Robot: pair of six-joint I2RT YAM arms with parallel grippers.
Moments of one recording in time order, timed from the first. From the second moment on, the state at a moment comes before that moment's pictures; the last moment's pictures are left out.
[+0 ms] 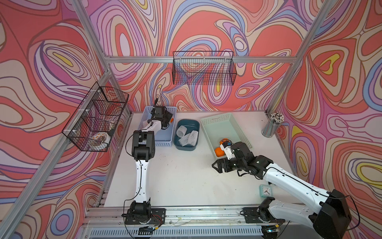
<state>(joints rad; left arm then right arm) -0.05 2.45 1.92 -0.13 0.11 -1.14 0.63 1.13 0.79 -0.53 -0.22 0.38</state>
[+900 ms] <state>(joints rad) -0.05 1.91 1.47 0.00 0.19 -0.92 0.63 1.12 0.79 -0.54 -0.17 0.38</state>
